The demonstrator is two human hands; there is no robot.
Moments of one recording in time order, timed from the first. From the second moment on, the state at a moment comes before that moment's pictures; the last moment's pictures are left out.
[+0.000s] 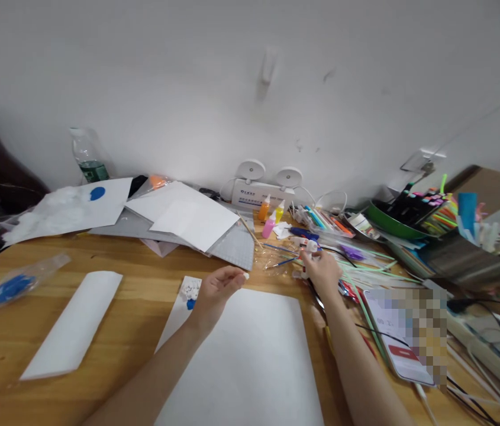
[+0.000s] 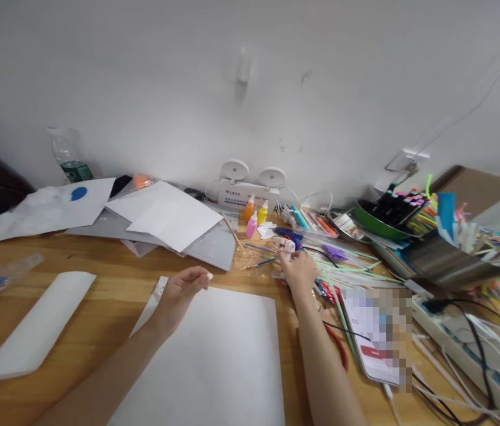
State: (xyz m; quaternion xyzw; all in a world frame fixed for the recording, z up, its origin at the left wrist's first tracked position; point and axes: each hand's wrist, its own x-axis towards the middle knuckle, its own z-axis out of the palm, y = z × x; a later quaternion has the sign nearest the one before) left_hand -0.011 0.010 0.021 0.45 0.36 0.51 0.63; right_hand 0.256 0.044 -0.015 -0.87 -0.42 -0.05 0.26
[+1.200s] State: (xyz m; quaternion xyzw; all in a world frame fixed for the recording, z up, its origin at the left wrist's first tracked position) left_hand -0.116 0.008 0.002 0.80 0.57 0.10 0.12; right_hand 0.119 0.000 -0.040 -0.54 -0.66 0.18 0.49
